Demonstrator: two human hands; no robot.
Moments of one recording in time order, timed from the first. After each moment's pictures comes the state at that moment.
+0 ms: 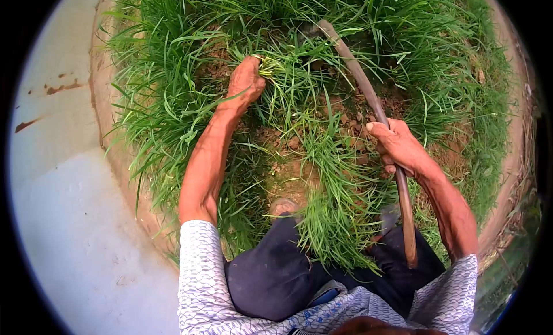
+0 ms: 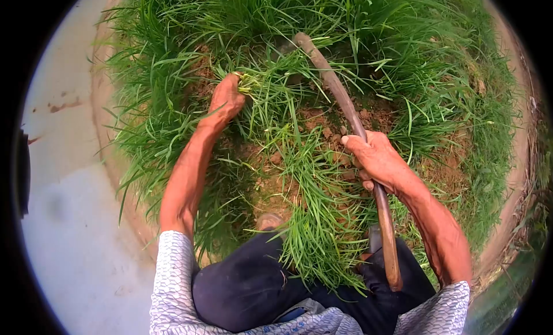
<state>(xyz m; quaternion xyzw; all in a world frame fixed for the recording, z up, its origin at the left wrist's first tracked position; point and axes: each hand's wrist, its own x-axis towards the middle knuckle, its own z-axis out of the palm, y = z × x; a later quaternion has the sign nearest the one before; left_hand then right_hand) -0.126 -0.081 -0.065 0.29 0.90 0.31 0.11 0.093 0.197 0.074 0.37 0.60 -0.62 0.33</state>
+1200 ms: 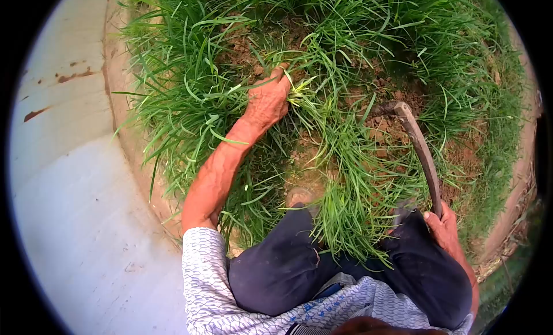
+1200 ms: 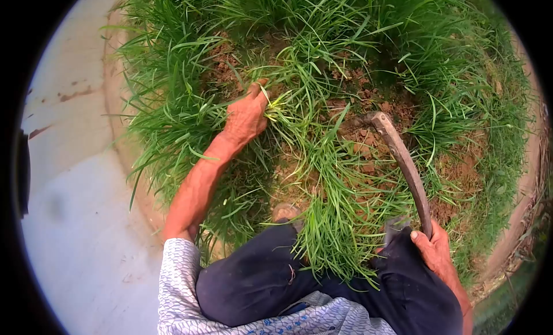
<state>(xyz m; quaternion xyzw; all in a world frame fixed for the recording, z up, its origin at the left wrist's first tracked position) -0.060 -0.107 -0.032 0.40 0.90 0.14 0.08 0.296 0.232 0.110 0.42 0.68 -0.53 0.28</state>
